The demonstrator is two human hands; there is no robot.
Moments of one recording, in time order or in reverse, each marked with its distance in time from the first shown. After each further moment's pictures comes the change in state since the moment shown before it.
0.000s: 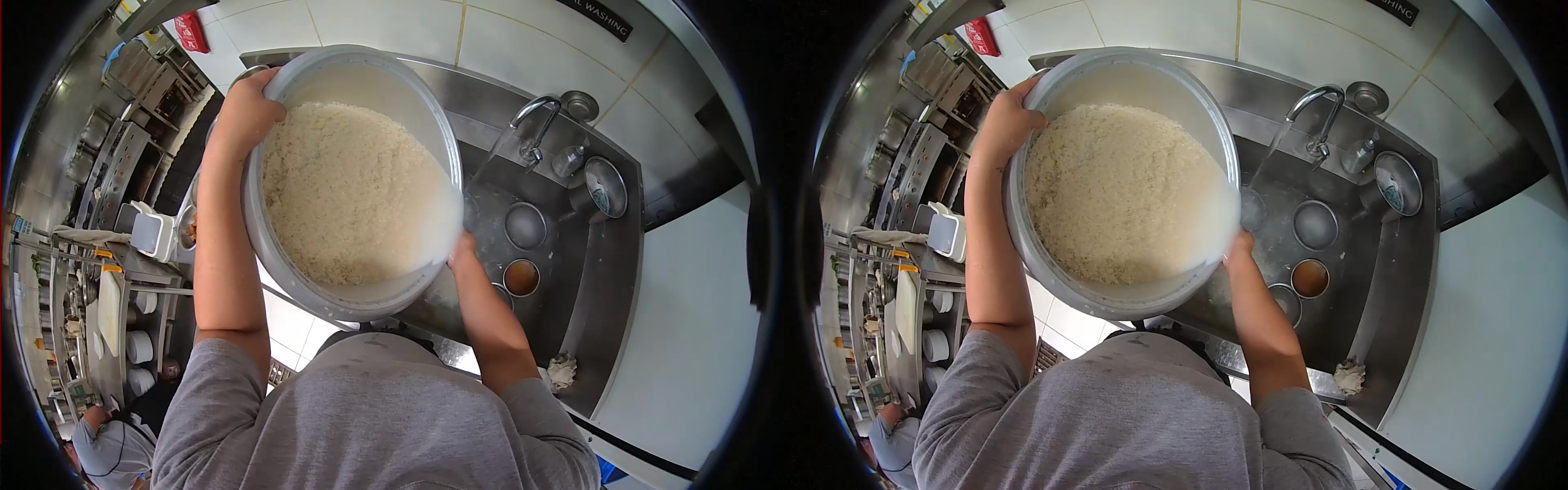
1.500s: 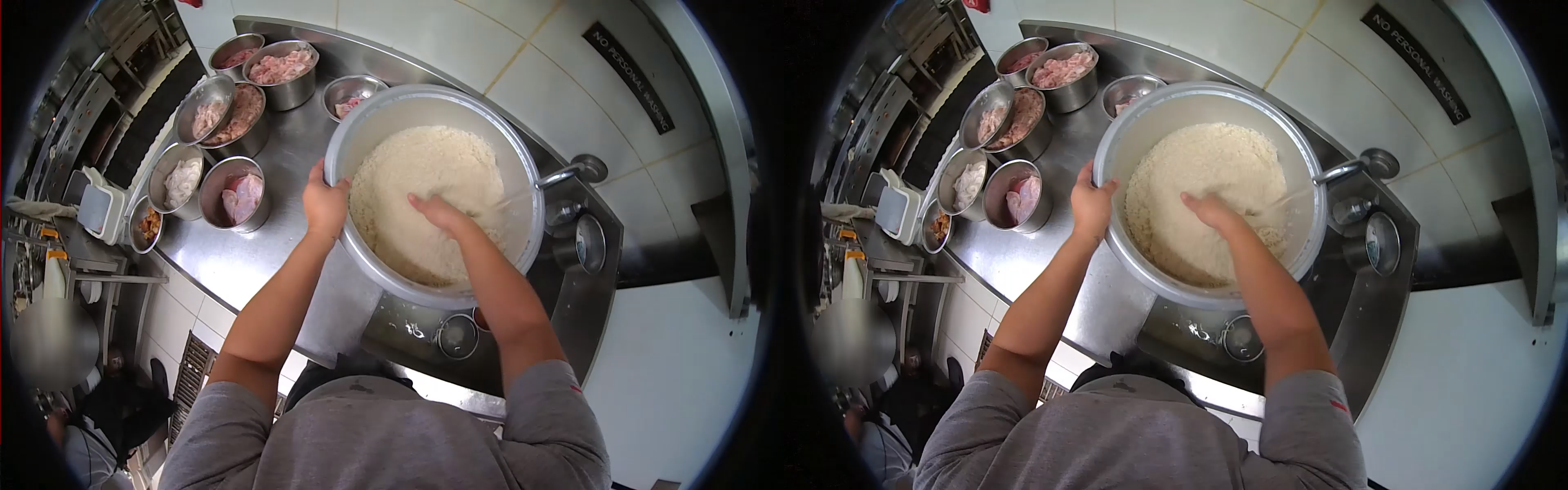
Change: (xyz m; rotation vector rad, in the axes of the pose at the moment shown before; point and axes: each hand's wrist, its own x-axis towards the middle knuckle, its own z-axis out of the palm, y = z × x) left_hand -0.006 -0.133 0.218 -0.672 0.193 -0.499; right_hand 0.043 -0.085 0.167 -1.739 0.099 -0.169
